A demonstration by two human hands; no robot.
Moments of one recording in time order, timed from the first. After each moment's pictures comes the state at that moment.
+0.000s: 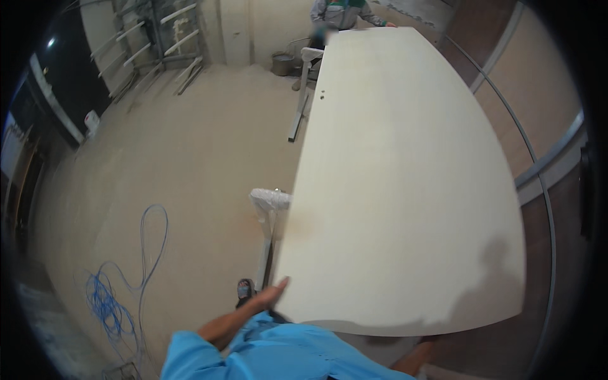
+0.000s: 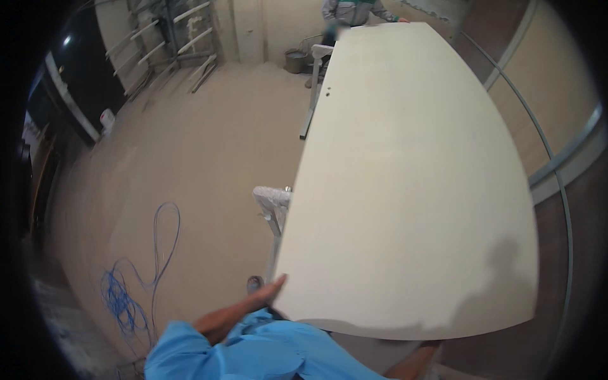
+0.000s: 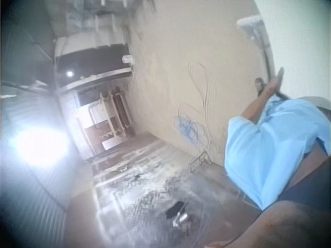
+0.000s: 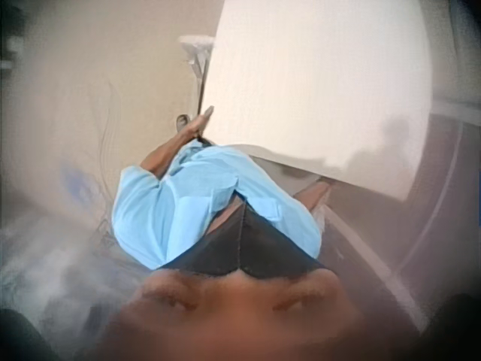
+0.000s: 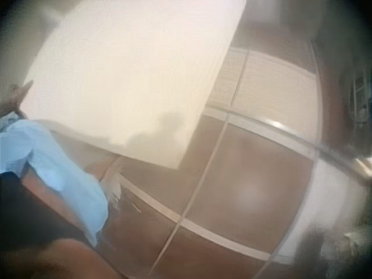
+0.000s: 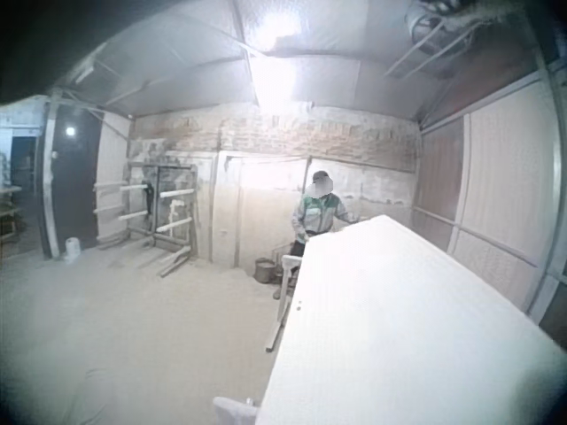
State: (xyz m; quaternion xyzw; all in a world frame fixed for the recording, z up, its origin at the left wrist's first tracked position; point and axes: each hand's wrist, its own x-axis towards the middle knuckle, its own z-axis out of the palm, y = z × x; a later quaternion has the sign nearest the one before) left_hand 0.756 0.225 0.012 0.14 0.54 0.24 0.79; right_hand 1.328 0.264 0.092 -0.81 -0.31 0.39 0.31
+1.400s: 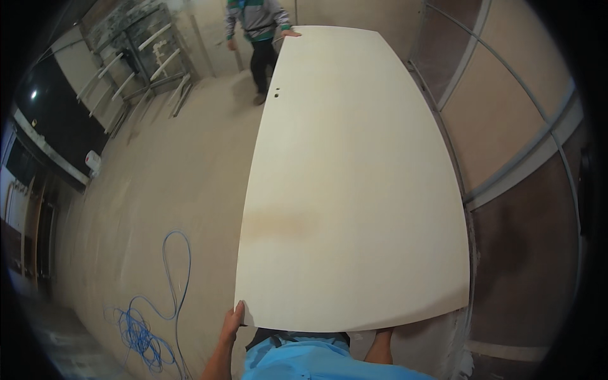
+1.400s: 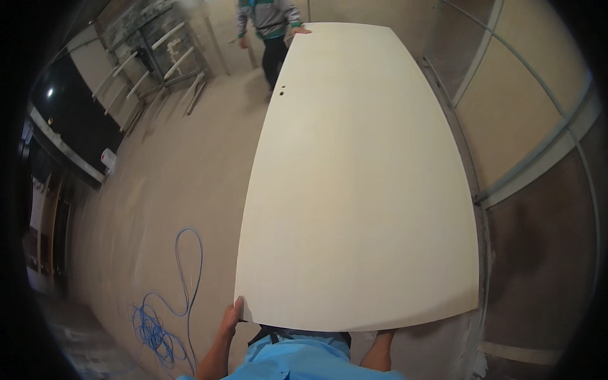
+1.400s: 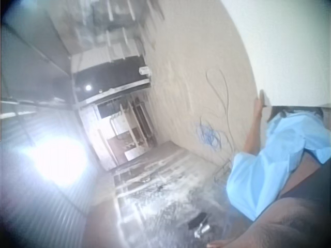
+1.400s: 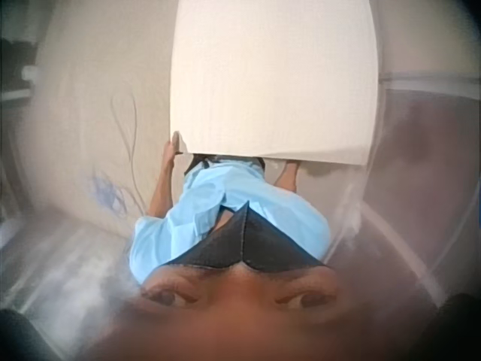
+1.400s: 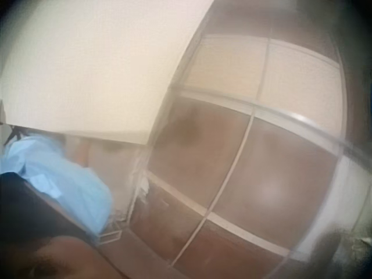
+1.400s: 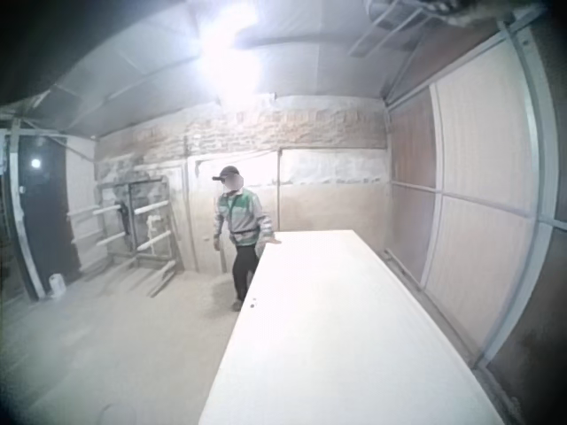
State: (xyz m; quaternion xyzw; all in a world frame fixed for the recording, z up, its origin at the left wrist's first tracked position) left_hand 0.598 0.145 0.032 0.12 0.77 0.34 0.52; right_hand 1.095 0.256 -0.100 -0.75 -0.05 0.57 0.34
